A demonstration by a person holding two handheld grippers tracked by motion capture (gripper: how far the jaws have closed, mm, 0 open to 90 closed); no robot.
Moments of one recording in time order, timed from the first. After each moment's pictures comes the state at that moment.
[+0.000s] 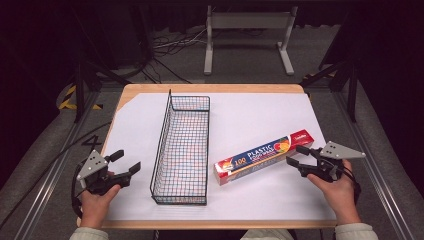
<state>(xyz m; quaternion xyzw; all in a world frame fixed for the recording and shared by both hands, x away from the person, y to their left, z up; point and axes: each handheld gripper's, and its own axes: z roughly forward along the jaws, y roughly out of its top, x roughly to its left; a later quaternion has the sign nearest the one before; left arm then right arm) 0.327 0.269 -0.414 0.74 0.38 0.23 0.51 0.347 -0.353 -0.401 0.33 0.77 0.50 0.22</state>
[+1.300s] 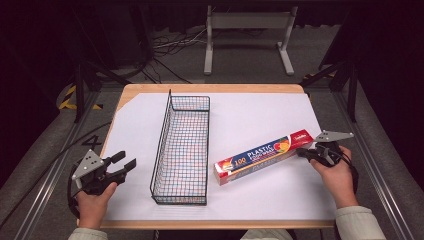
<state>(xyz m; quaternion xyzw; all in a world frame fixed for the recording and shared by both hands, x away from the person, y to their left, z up) 0.323 0.275 -0.407 0.73 0.39 0.22 0.51 0.386 -0.368 -0.402 0.42 0.82 0.35 0.18</state>
